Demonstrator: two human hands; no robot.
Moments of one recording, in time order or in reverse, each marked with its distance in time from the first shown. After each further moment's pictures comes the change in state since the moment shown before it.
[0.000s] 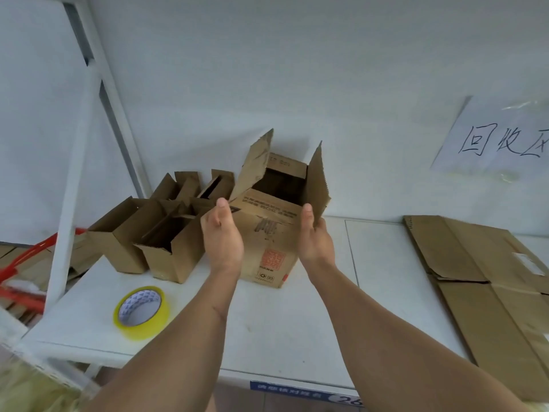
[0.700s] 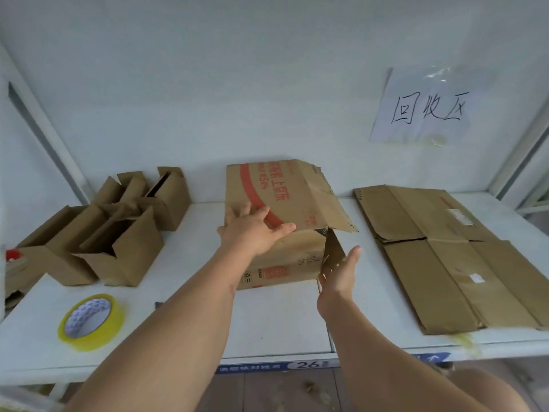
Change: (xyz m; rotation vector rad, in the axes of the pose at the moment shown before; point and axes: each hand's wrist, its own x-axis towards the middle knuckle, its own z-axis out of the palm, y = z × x) left_hand -0.048 -0.005 0.100 1.258 -0.692 0.273; right_hand -0.028 0.114 -0.103 0.805 0.296 0.375
